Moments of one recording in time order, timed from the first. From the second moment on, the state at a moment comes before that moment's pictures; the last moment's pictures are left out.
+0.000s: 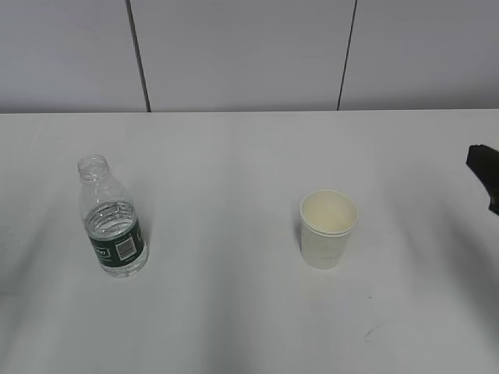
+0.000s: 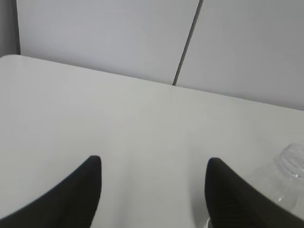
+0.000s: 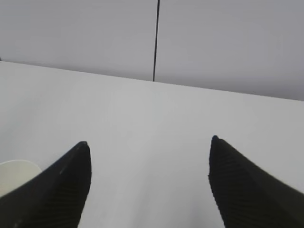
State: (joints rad) left arm -0.11 0.77 -0.14 -0.15 -0.34 -0.06; right arm 0.02 1.06 -0.32 -0.18 -0.40 0.04
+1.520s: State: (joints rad) left arm -0.26 1.83 -0.12 0.25 -1.14 0.04; right arm 0.02 2.01 -0.31 -0.61 -1.14 -0.07
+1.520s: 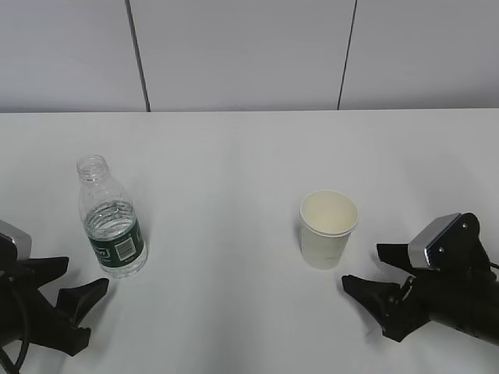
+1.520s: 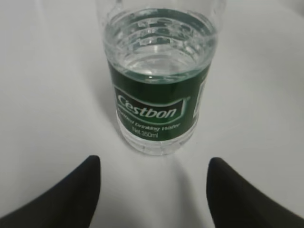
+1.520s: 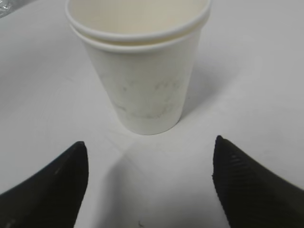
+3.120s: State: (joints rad) left arm -0.26 1.83 -0.14 0.22 -1.15 0.04; right arm 0.14 2.16 -0.59 -0.62 -1.15 0.00
